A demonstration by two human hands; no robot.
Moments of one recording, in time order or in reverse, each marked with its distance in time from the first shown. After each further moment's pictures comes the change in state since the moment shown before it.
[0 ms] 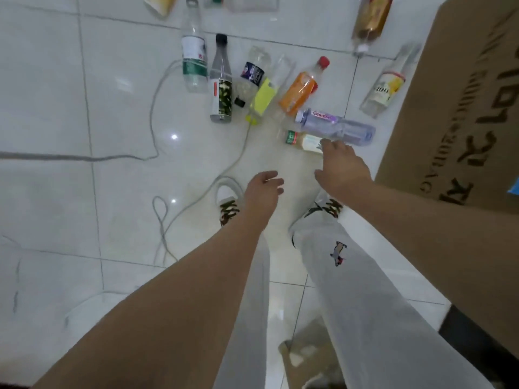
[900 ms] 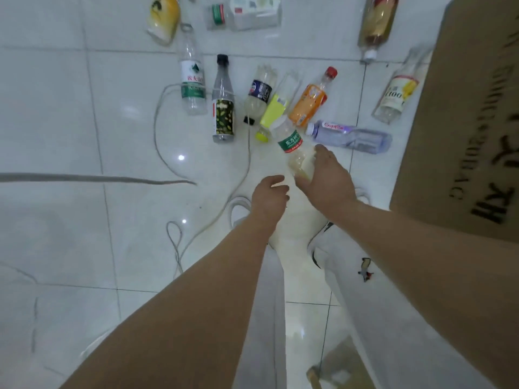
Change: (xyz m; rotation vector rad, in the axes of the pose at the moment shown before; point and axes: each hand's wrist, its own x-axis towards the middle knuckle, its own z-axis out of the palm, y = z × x) left_hand 0.035 0.018 -0.019 0.110 -0.014 0.039; right_hand 0.017 -0.057 0.033 0.454 0.226 0.043
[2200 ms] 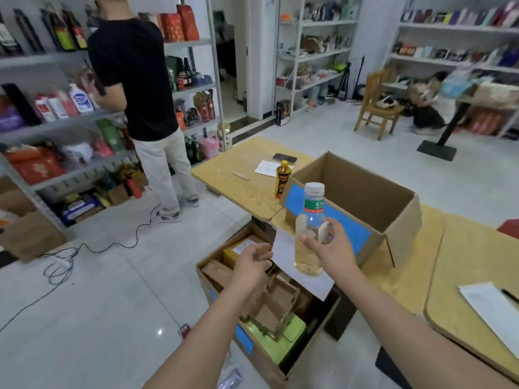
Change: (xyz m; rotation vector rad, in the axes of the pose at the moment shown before) left_hand -0.737 0.229 0.241 0.730 -0.801 0.915; right_hand -0.599 0.042 -0.606 1.019 1.228 0.281
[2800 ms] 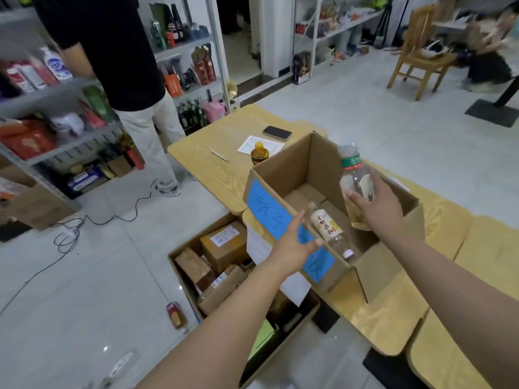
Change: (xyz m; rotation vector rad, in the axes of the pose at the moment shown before) left_hand 0.153 0.051 0.235 0.259 -0.155 0.008; right_hand 0.289 0.093 -0.168 -0.383 0.050 -0.155
